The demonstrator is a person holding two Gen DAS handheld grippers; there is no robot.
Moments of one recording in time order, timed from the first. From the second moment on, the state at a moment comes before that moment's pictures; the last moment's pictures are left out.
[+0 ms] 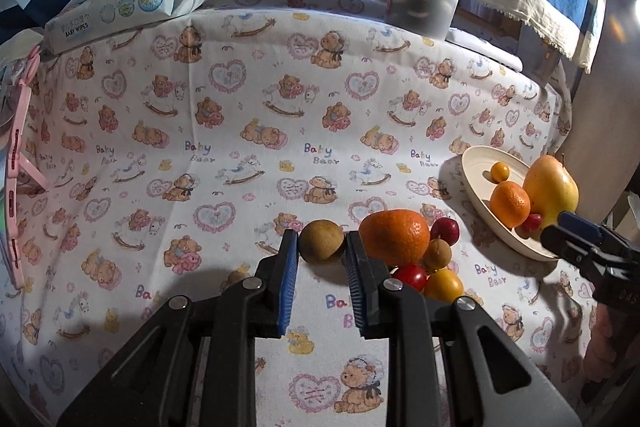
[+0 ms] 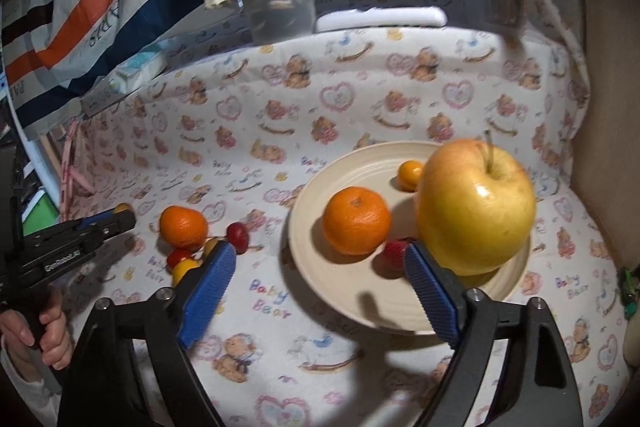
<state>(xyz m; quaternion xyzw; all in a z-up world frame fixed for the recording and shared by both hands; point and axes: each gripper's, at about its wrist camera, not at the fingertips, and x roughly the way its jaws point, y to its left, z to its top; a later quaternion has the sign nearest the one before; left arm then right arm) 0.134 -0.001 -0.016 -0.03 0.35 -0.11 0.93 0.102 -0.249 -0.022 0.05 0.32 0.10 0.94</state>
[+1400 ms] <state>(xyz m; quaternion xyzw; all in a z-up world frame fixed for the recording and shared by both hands) 0.134 0.008 -0.014 -0.05 0.36 -0.10 0.93 0.127 -0.152 -0.052 0.01 0.42 0.18 0.89</state>
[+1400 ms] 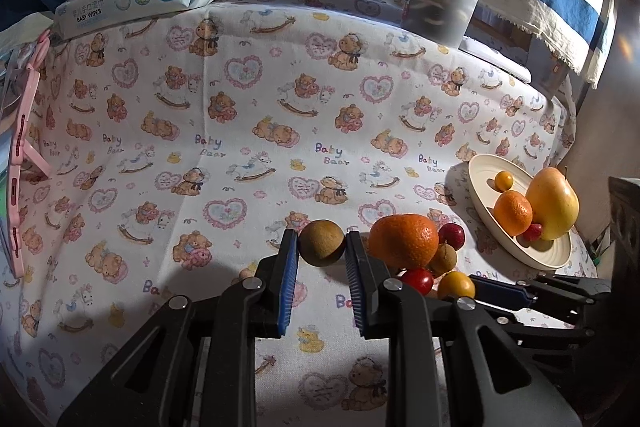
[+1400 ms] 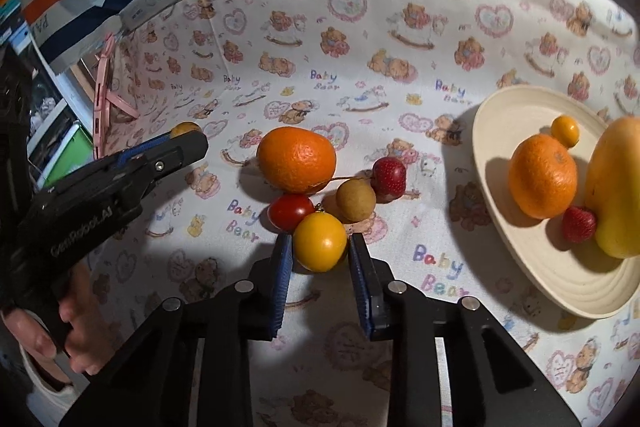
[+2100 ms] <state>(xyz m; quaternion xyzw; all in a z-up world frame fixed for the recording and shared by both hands) 0.135 0.004 -0.016 -0.03 0.35 -0.10 0.93 0.086 -0.206 -0.017 -0.01 0.32 0.14 0.94</state>
